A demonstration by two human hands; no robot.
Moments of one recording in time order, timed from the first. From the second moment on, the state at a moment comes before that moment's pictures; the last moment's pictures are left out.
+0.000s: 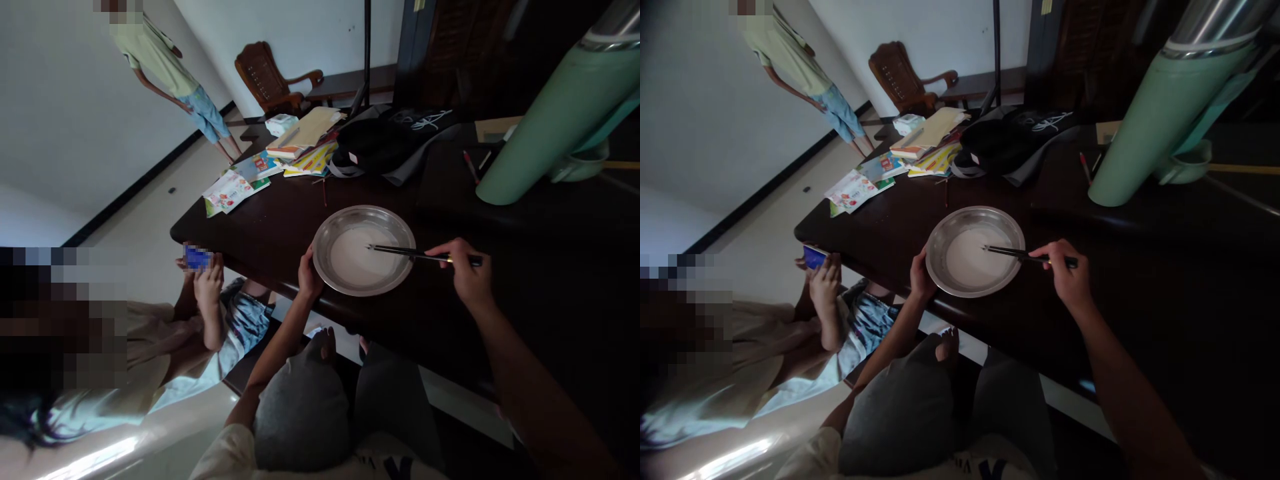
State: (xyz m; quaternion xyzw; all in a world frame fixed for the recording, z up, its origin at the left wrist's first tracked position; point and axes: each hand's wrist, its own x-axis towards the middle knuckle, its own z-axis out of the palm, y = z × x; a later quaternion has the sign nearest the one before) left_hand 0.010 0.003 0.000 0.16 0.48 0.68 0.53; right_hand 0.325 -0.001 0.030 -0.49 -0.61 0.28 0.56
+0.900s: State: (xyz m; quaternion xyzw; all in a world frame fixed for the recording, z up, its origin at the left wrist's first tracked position) left_hand 0.009 0.001 0.002 0.17 0.48 0.67 0.54; right_hand 0.317 -0.005 0.030 -0.47 -0.64 0.33 0.51
